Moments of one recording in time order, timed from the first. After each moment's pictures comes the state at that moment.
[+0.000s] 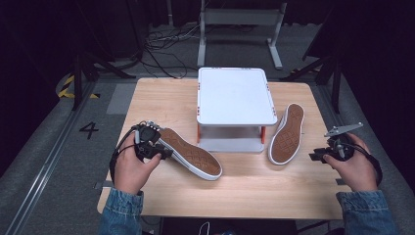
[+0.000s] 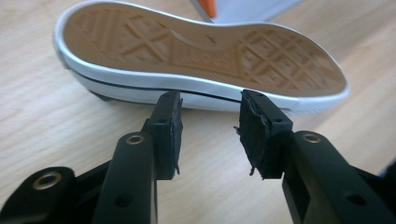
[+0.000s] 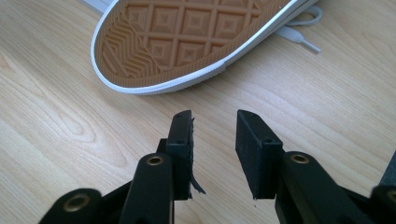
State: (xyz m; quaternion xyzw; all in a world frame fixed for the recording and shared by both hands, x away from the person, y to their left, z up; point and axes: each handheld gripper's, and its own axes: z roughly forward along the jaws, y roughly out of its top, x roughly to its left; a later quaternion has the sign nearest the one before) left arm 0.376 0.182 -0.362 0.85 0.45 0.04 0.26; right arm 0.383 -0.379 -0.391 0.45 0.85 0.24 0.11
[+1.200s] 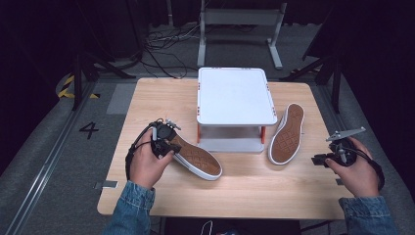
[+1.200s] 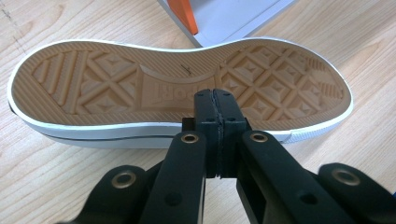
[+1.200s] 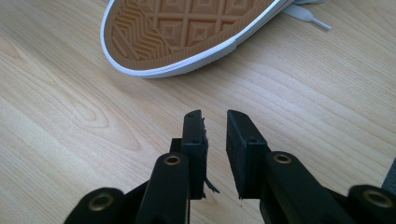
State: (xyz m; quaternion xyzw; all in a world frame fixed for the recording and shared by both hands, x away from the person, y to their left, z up) left arm 0.391 0.146 -0.371 0.87 0.43 0.06 0.24; right arm 0.368 -0.378 -0.392 0.46 0.85 0.24 0.10
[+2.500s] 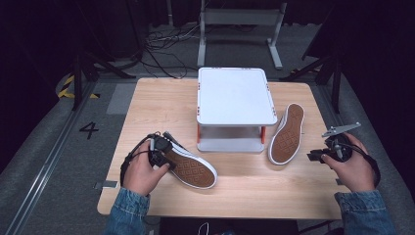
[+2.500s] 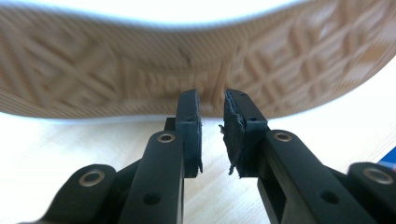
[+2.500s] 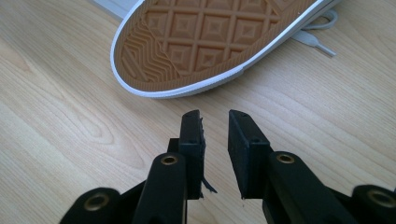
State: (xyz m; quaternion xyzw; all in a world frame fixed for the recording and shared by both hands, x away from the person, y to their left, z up) left arm 0.379 0.158 -0.391 0.88 0.44 0.01 0.17; right arm 0.378 -0.369 -0.387 0.45 0.85 0.25 0.11
